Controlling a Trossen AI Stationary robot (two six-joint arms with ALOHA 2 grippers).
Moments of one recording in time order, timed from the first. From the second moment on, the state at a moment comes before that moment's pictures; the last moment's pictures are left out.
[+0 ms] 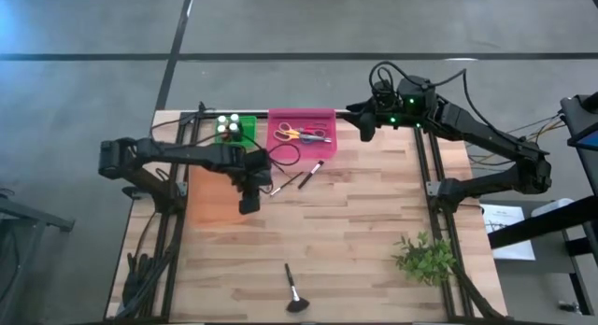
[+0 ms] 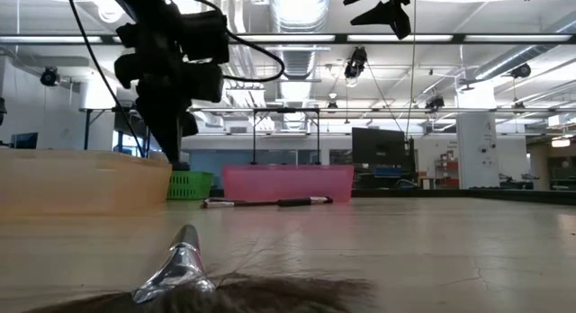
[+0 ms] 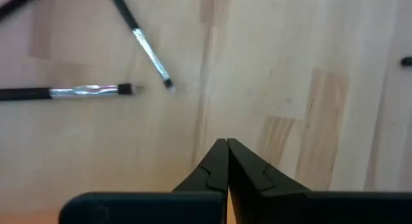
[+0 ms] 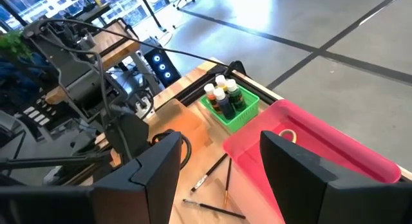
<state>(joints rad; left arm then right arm) 0.20 1.50 0.91 -0.73 0.26 -0.01 -0.45 1.16 1.23 -0.38 -0.13 0.44</state>
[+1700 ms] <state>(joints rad) 0.10 1.51 0.94 -0.62 0.25 0.00 -0.45 1.16 1.23 -0.39 -0.13 0.39</state>
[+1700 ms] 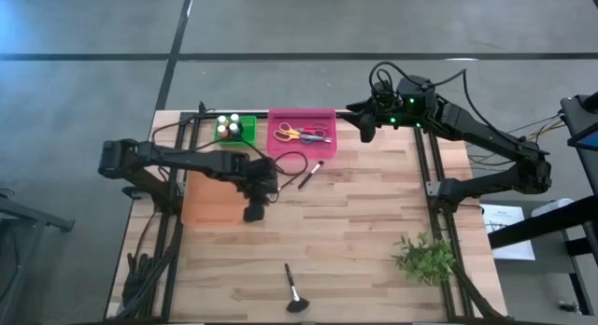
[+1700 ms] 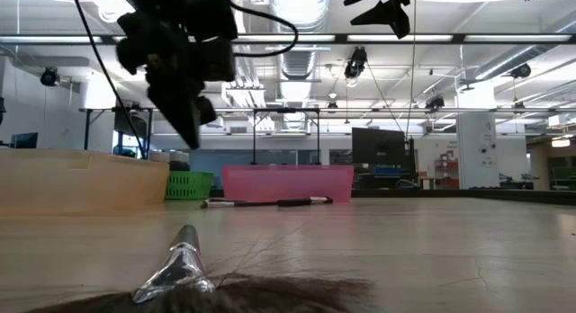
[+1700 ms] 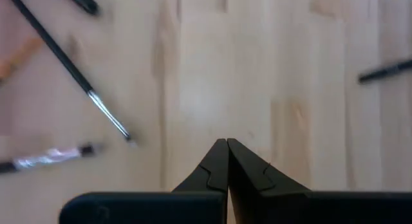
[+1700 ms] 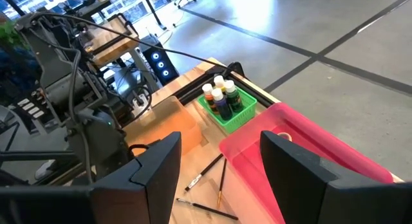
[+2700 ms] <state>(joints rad) 0.19 1.78 1.07 -0.69 0.13 -0.22 -0.45 1.12 1.23 -0.45 -0.13 0.37</state>
